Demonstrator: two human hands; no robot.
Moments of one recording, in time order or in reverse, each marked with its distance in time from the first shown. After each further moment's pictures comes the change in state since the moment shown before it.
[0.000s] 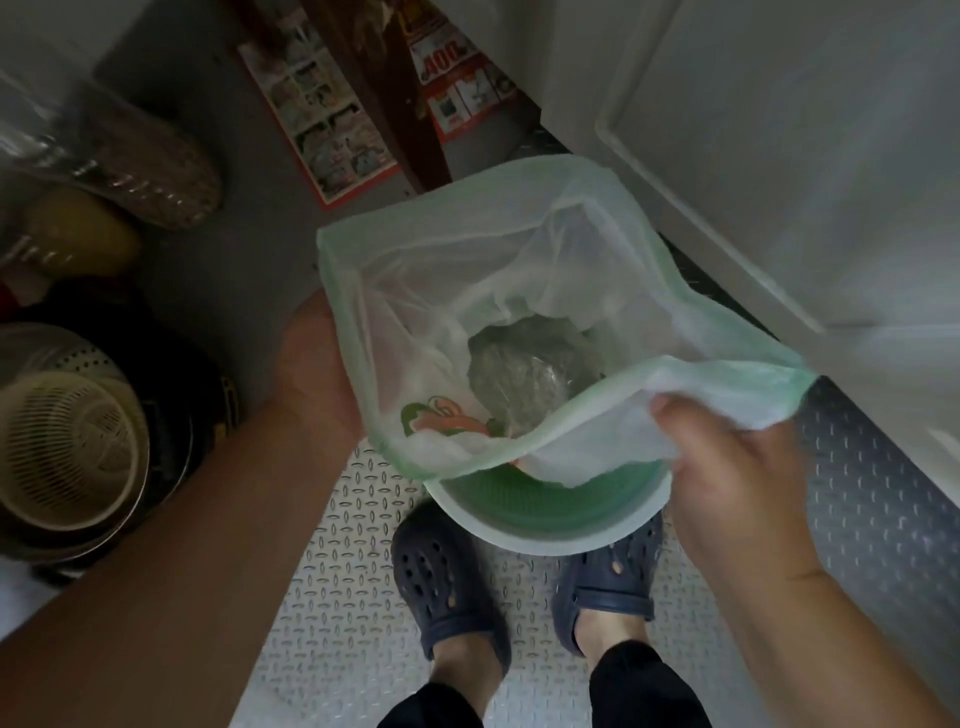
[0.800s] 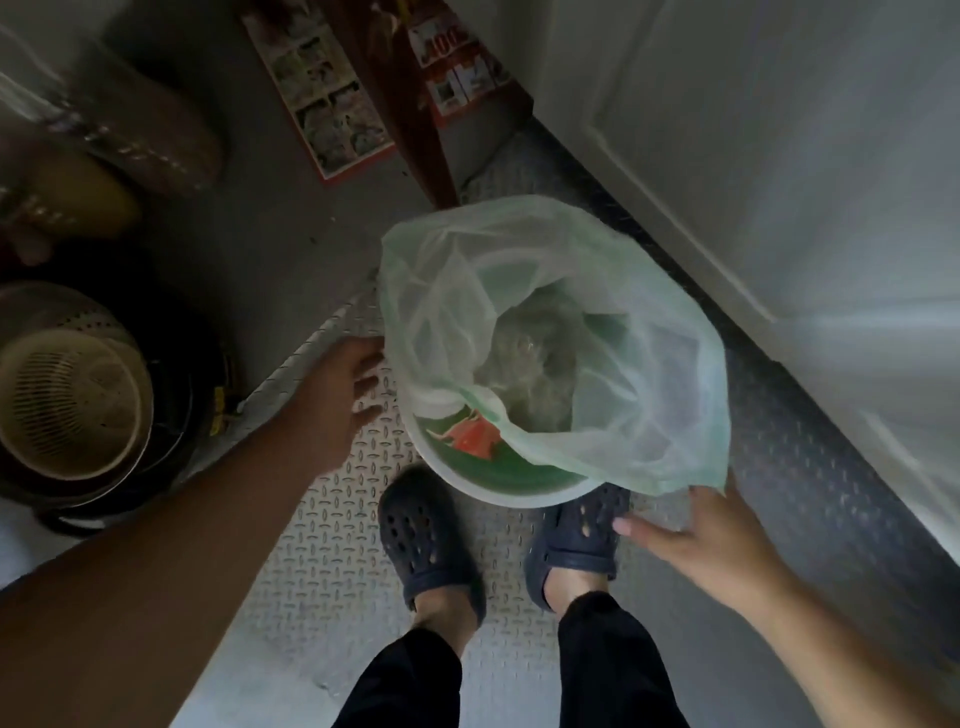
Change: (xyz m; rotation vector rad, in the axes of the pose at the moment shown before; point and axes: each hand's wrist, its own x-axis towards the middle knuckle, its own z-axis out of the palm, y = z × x) left_hand -0.012 -0.036 -0.052 0.652 0.194 -0.030; right_hand -0.027 0.057 -0.109 -0.971 -0.370 0.209
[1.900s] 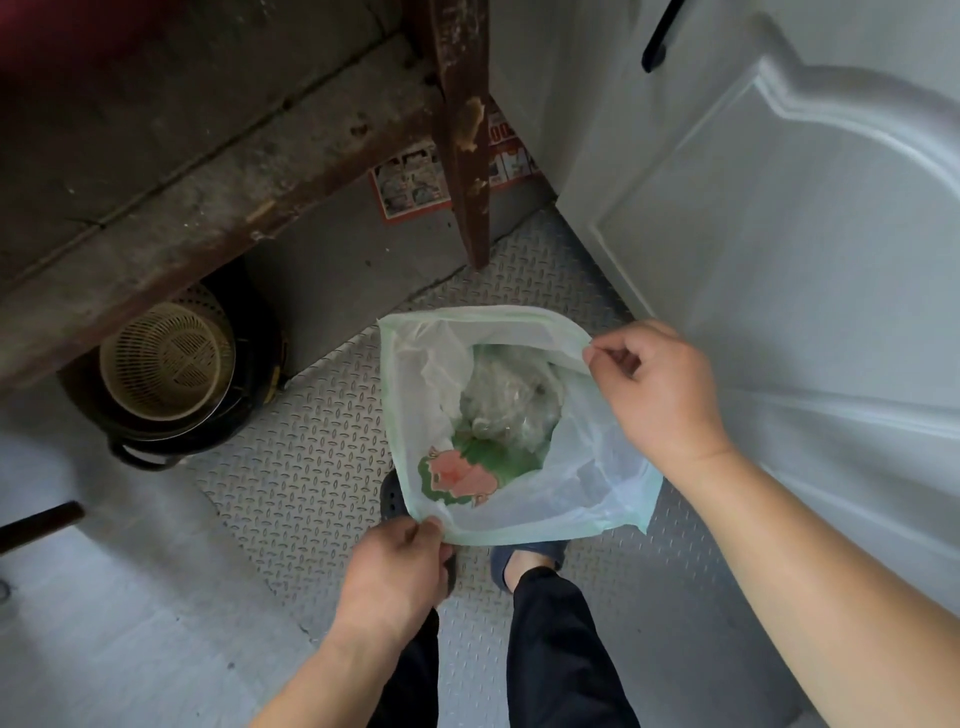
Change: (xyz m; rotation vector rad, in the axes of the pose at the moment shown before) left_hand -0.243 -0.020 0.028 0.163 0.199 -0.164; right_hand -0.011 -0.204 -0.106 -0.073 0.378 -0.514
